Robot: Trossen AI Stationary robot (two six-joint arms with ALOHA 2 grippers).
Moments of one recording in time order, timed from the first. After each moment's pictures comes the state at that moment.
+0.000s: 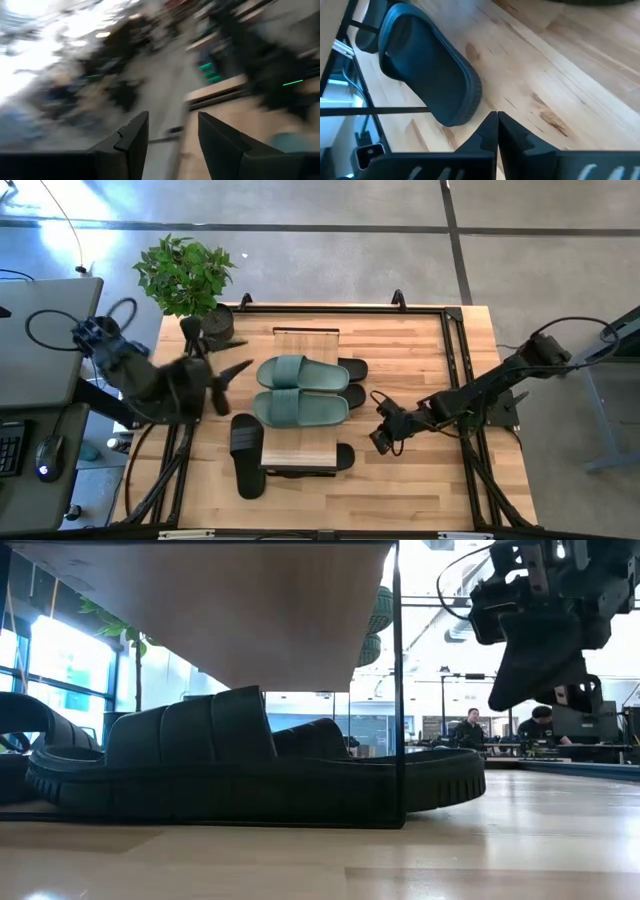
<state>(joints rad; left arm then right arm) -0.52 1.12 1.49 -0.57 -1.11 0.46 0.41 1.35 0.62 -0.10 0.17 1.21</state>
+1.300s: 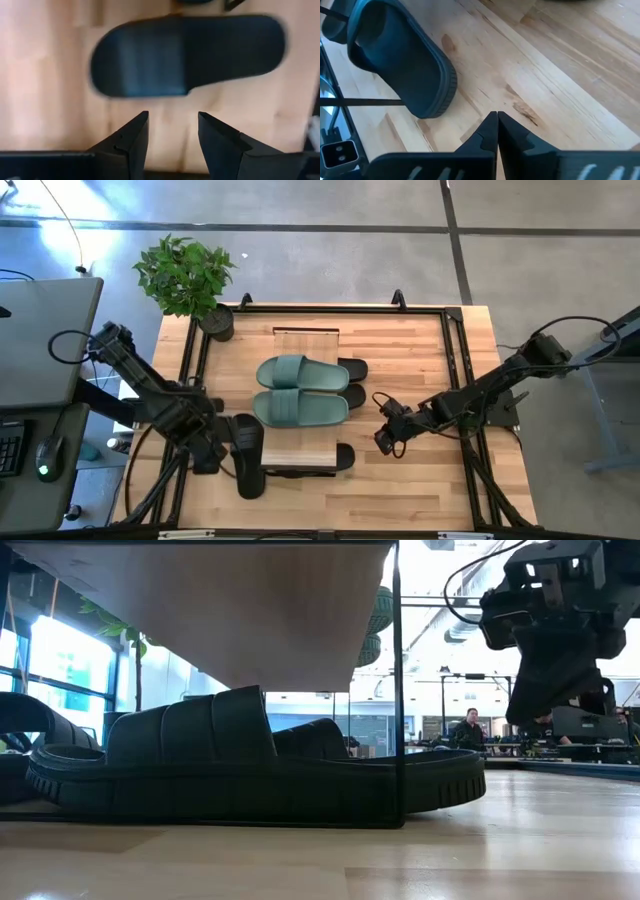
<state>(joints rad) -0.63 1.26 1.07 -1.25 -0.14 -0.79 0.43 1.34 0.62 -0.21 0.20 1.20</state>
